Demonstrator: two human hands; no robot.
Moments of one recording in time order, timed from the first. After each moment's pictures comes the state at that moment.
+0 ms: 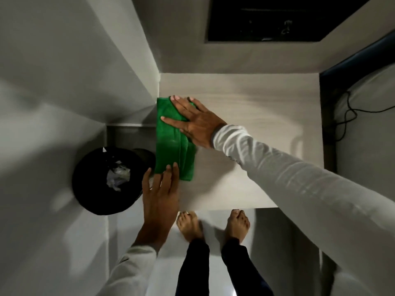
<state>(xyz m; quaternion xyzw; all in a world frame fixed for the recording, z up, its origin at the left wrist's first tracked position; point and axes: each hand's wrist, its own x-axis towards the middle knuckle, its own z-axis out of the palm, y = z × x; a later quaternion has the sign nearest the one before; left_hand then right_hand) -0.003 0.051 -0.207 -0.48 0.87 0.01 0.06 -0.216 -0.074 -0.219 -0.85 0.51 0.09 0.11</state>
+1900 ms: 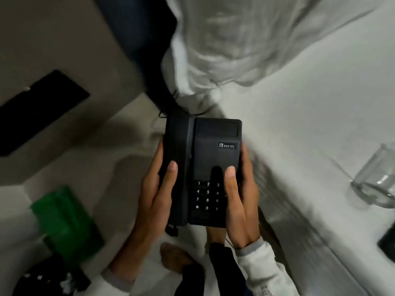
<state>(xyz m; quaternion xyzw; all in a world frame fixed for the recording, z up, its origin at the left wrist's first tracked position) -0.301 0.113 -0.047 -0.26 0.66 0.69 -0.11 -0.354 0.253 -0.050 -0.07 0.73 -0.67 0.13</state>
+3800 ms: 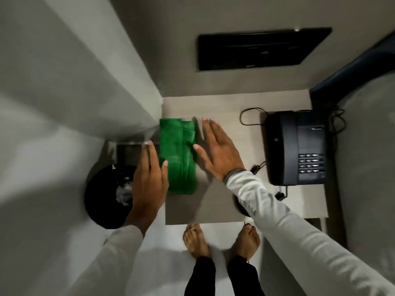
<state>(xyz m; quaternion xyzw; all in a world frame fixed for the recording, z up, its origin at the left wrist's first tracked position) -0.013 -0.026 -0.188 -0.62 0.78 0.13 -0.04 -0.221 -0.007 -0.183 -0.61 0.73 -0.18 0.25</state>
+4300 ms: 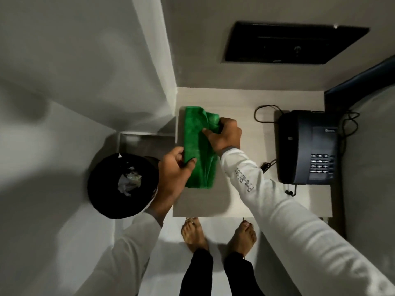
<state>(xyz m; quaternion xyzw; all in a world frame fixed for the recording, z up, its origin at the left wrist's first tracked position) -0.032 -0.028 -0.185 -0.62 0.56 0.51 -0.19 -0.189 -0.056 -0.168 -0.27 0.84 -0.25 0.39</state>
